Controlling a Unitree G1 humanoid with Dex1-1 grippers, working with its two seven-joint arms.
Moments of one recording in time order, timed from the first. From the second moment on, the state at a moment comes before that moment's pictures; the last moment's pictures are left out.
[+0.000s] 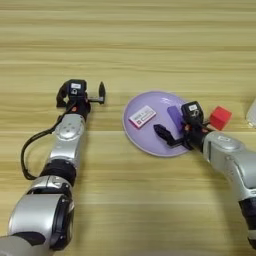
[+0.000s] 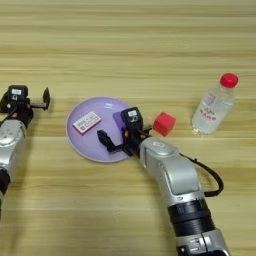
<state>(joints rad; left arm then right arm) -0.56 0.12 0.14 0.93 -0.01 -0.34 -0.01 -0.23 -0.13 0.13 -0.05 0.20 0.73 0.30</state>
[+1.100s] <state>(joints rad) -0.55 0.10 0.14 0.91 -0.01 -0.33 0.00 -0.25 -0.18 0.23 -0.04 0.15 0.71 0.36</state>
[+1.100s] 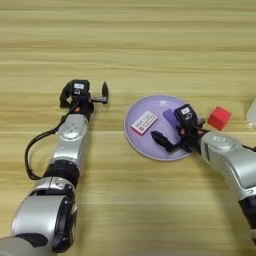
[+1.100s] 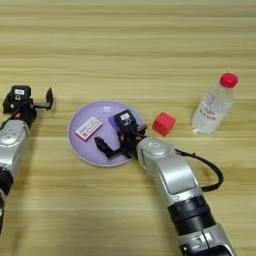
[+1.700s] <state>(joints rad) -0.55 0.10 0.13 0.91 -0.01 -0.33 0.01 -0.25 -0.18 0.23 -0.02 0.15 0.71 0.38</state>
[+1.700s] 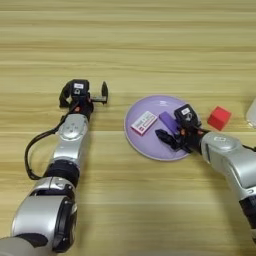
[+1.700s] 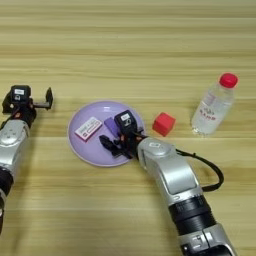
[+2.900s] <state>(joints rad) -0.55 0.10 0.13 0.91 -0.01 -0.33 0.01 -0.22 -0.23 0.04 -0.22 0.16 0.75 0.31</state>
